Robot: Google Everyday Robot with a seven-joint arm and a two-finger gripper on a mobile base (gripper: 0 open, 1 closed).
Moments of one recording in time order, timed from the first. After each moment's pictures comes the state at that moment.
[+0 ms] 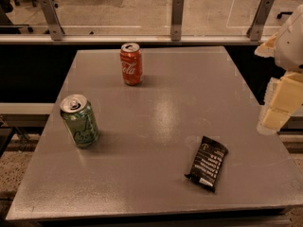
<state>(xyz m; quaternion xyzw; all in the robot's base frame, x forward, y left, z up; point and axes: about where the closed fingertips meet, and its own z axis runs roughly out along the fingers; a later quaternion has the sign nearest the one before) 0.438 -0.217 0.976 -0.60 0.78 -0.03 0.16</state>
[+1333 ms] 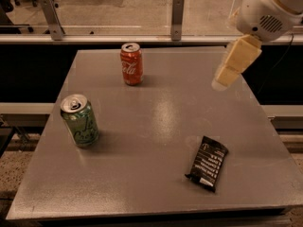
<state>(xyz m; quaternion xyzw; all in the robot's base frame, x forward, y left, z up) 0.525 -0.167 1.000 -0.58 0.78 0.00 0.25</state>
